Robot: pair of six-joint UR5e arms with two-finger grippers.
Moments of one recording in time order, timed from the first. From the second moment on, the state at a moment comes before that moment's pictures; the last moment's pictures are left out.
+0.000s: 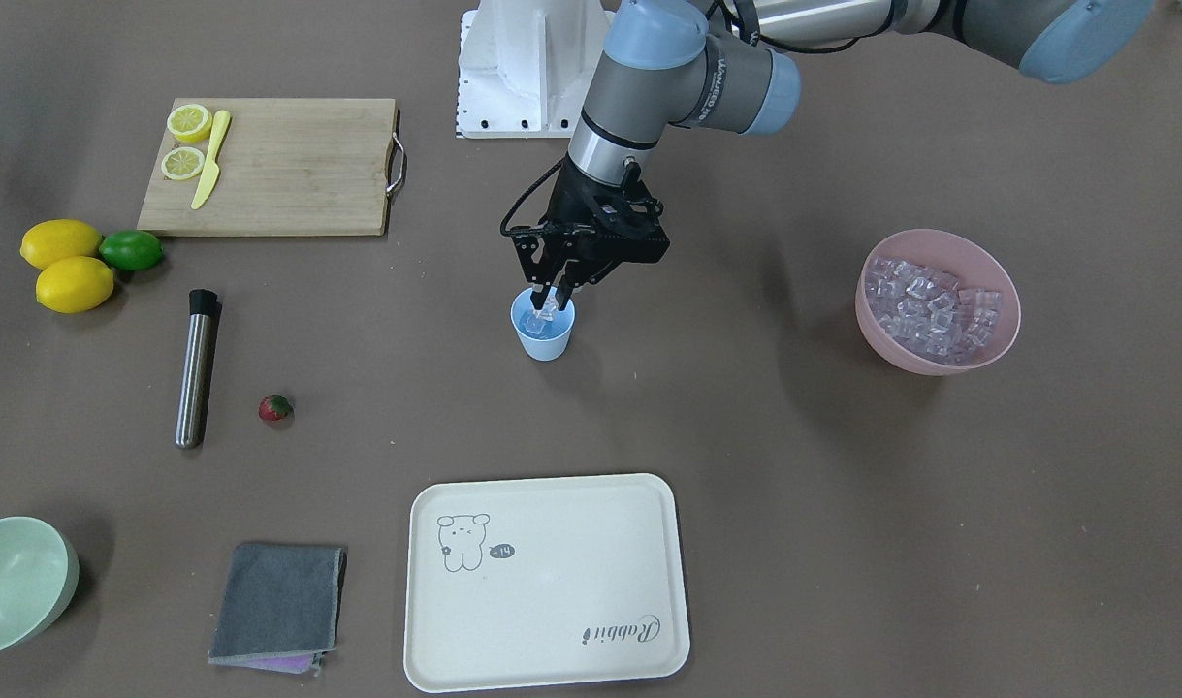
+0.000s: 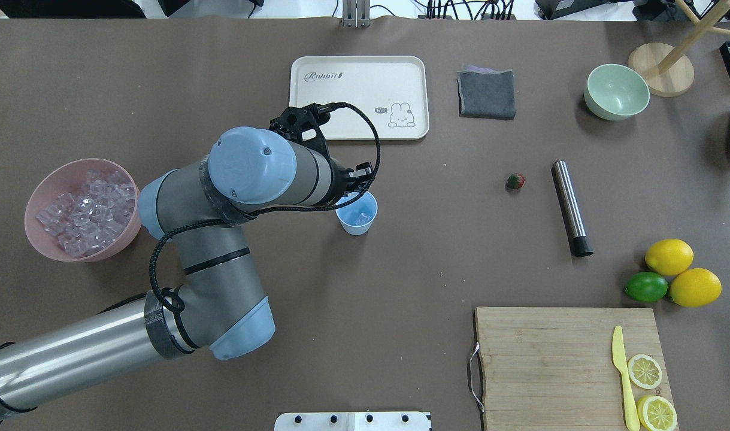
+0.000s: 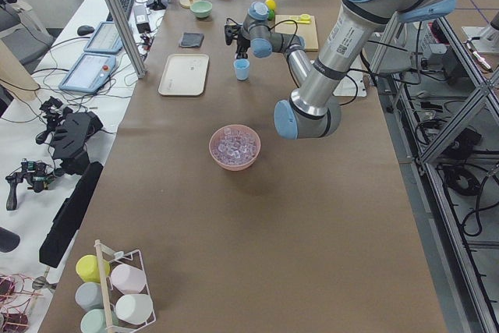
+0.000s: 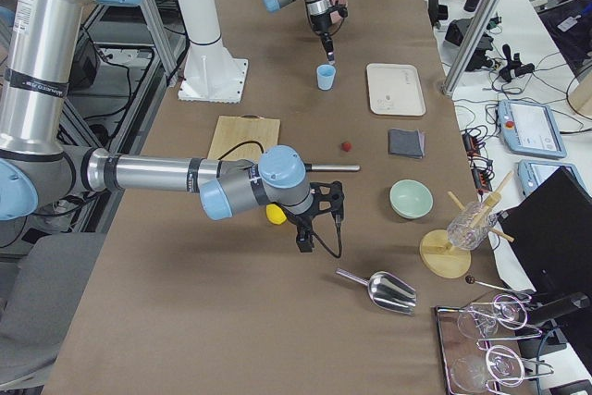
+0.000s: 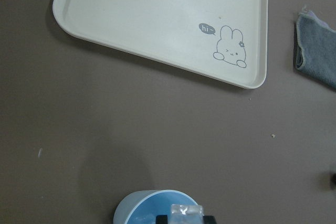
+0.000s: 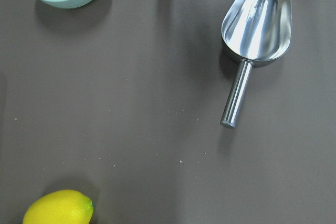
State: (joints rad) left arm -0.51 -2.30 -1.64 -1.93 -1.69 -1.53; right arm 1.52 -1.85 1.83 -1.18 2.36 0.27
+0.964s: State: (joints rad) left arm -0.58 -2.22 -1.80 -1.64 -1.80 -1.26; right arm 1.52 -1.85 1.83 -1.18 2.36 0.27
